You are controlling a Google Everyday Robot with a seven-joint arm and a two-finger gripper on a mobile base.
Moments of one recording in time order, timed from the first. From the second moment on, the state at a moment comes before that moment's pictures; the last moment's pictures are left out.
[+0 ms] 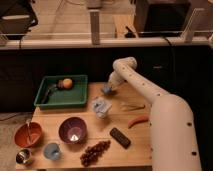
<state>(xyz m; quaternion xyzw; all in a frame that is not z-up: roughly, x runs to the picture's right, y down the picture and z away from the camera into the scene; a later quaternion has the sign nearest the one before) 0.046 -0.022 0.964 -0.15 -0.19 -0.30 0.92</state>
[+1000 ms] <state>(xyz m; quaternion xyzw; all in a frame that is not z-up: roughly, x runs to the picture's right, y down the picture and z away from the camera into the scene) -0.094 -0.006 0.850 -0.06 -0.32 -0.41 0.85</state>
